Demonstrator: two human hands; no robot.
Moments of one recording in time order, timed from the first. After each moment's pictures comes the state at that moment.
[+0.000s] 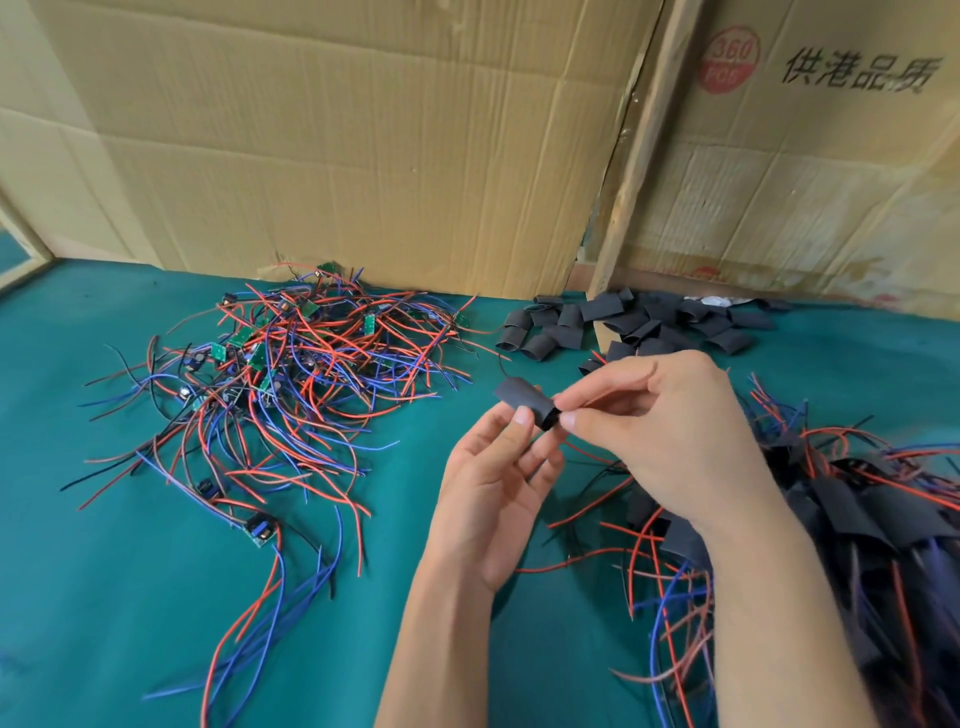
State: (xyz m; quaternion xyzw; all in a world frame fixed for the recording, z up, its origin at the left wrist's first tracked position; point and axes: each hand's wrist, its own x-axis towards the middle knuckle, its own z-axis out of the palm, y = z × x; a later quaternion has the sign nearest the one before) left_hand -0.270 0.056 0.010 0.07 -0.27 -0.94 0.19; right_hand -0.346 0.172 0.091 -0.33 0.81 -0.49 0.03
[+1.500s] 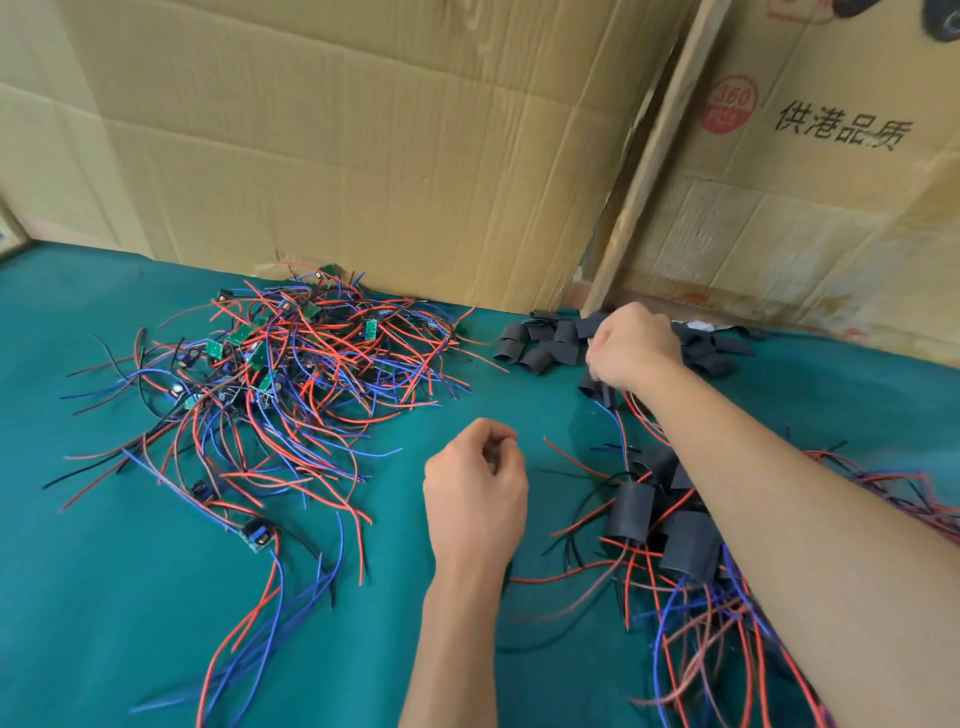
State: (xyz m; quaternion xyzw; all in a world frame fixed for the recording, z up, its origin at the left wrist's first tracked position) left_hand -0.275 0.047 0.005 0.34 -0.73 -0.49 0.34; right_hand -0.462 0.096 0.083 -0.13 0.97 -0.21 -0.02
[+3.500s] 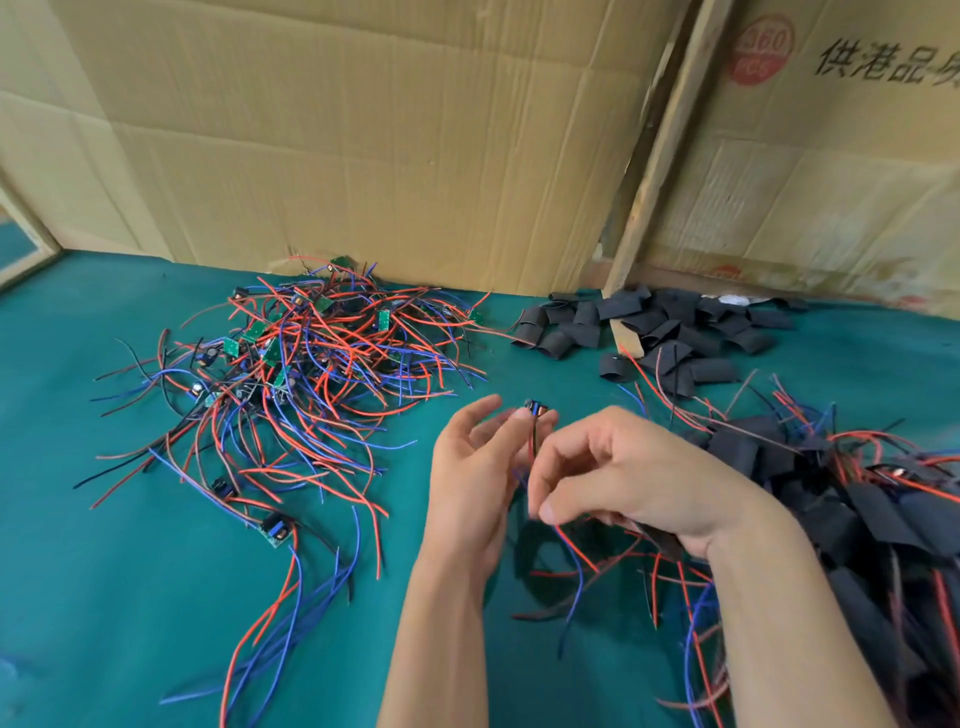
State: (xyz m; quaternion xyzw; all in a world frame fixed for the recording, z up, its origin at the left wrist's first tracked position) left_hand -0.268 0.037 0.018 0.24 -0.37 -0.86 0.25; right_hand -0.340 0.155 0.079 -0.41 0.70 -0.43 0.39
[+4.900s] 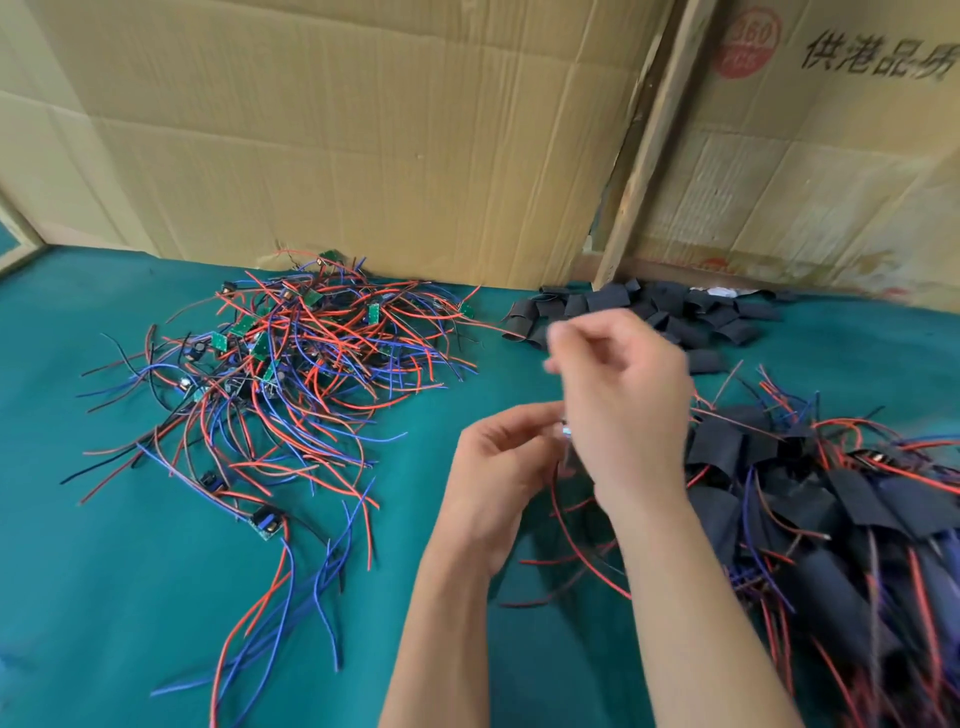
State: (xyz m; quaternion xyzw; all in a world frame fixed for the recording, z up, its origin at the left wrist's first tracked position) left_hand -0.273 0.048 0.003 0.16 -0.50 -0.83 0.17; right_hand -0.326 0.114 0.072 -0.20 0.74 -0.63 -0.09
